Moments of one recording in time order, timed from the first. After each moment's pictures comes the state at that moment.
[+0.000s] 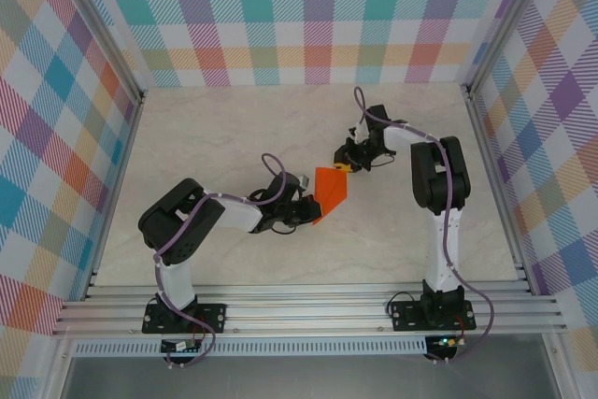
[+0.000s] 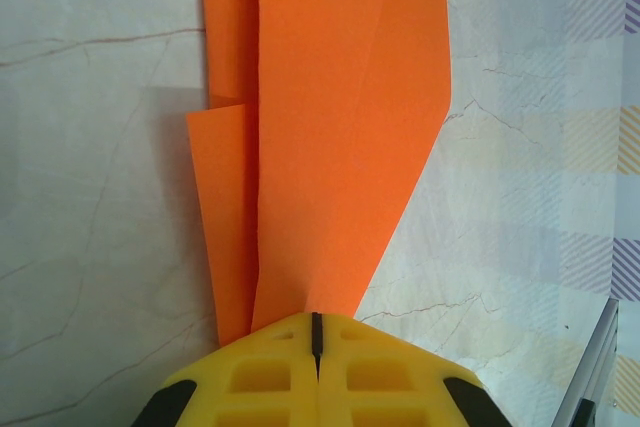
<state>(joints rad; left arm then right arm) -0.73 1.87 0.80 0.32 0.34 -0.92 0.23 2.24 1.58 -0.59 -0.70 0.47</state>
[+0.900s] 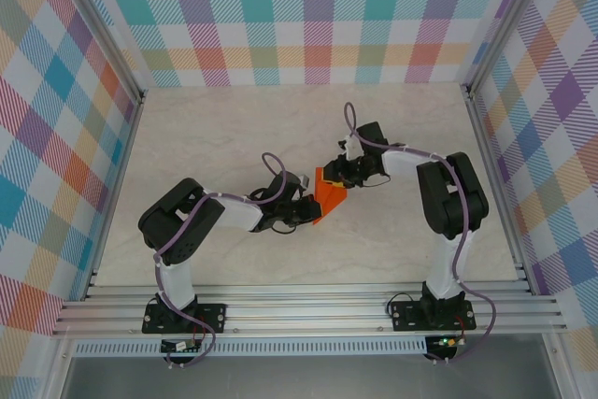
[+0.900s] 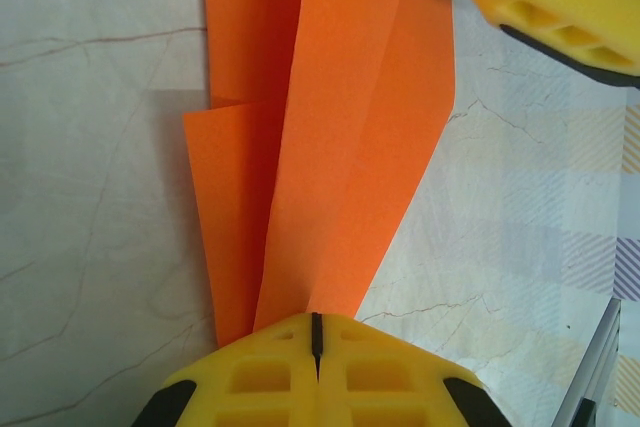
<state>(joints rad) -0.73 1.87 0.82 0.29 0.34 -0.92 0.35 1.95 1.18 -0.30 -0.74 0.49</state>
